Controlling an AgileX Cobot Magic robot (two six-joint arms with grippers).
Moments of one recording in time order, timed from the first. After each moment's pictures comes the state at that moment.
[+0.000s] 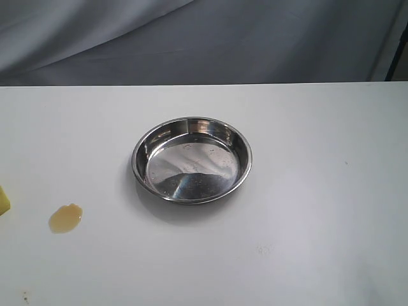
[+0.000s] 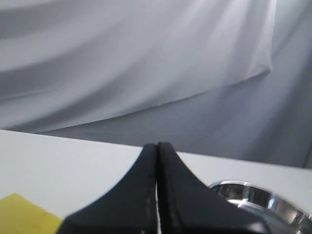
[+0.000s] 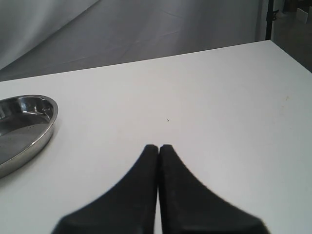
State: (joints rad) left arm -0.09 0.00 0.00 -0.15 0.03 -0.07; right arm -0.06 0.01 0.00 0.18 0.35 -0.03
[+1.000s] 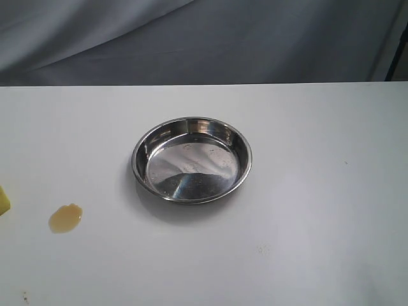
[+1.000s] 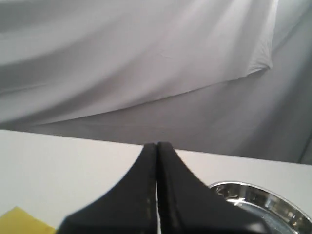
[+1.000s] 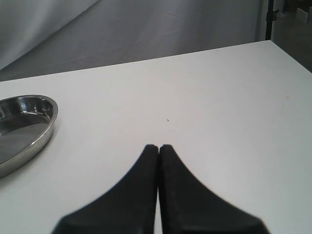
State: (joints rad) left arm -0.09 0.20 -0.23 -0.09 0.14 -0.10; right arm -0.06 0.01 0.00 0.18 0.35 -0.03
